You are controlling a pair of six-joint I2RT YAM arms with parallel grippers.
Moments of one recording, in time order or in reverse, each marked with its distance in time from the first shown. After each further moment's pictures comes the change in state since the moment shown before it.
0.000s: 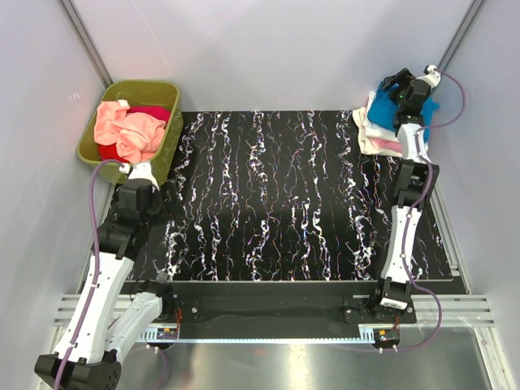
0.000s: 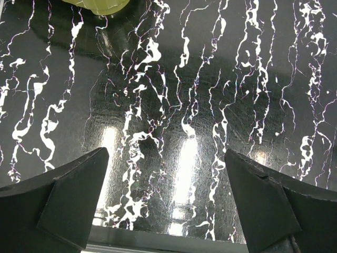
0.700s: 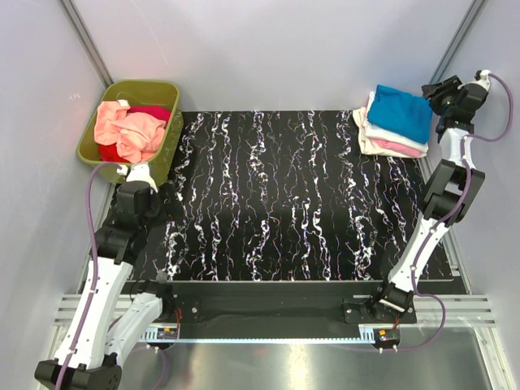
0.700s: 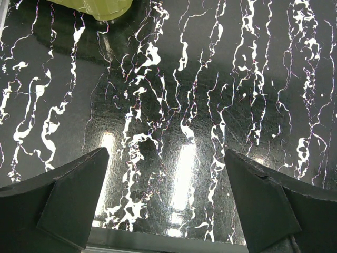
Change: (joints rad) left arm 0.001 -0.038 -0.006 0.000 -0.001 0.000; right arm -0.220 -0.485 -0.604 0.039 -0.301 0.103
